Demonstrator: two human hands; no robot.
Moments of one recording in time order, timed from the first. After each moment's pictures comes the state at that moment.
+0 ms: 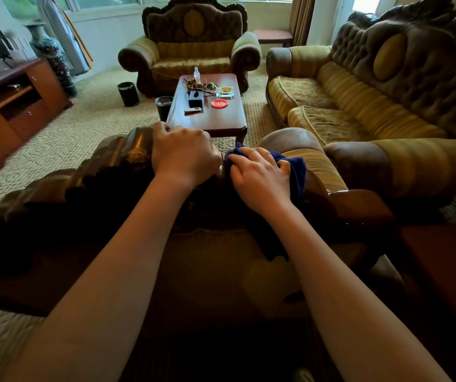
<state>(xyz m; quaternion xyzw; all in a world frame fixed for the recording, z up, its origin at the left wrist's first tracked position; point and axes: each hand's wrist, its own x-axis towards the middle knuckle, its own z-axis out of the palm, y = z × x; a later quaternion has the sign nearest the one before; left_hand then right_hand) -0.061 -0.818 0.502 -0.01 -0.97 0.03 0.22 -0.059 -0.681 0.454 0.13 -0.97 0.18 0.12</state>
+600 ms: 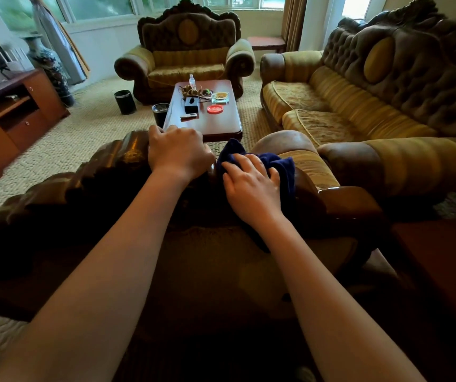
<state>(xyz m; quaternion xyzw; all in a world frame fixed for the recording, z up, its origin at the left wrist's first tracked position) -0.061 -0.810 0.509 0.02 -0.98 0.04 0.18 -0.032 -0.678 0.446 0.13 -0.96 0.20 0.14</state>
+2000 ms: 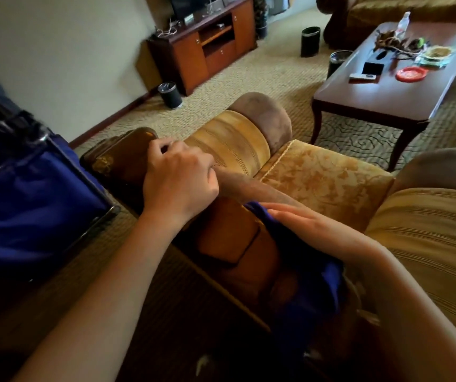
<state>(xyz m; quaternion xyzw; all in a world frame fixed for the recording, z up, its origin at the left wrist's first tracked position) -0.096 -0.765 0.490 0.29 -0.93 0.15 0.14 -0.230 -0.596 0.430 0.47 -0.63 0.39 -0.48</state>
